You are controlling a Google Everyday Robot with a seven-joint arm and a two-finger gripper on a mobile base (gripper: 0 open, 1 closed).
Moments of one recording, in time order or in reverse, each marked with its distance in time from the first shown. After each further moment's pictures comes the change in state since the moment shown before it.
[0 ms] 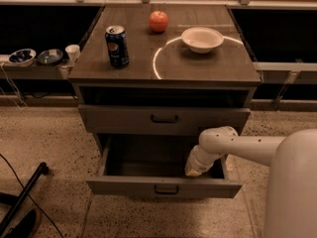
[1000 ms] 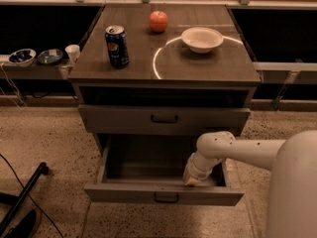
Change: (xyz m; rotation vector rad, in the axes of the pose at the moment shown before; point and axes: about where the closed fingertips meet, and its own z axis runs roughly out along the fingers) arm -0.006 0.040 0.008 -0.103 -0.012 -0.036
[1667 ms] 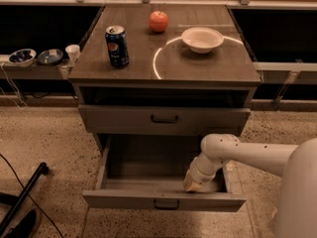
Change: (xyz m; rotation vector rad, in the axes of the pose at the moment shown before) arm 0.001 0.030 -0.003 -0.084 -0.050 -0.018
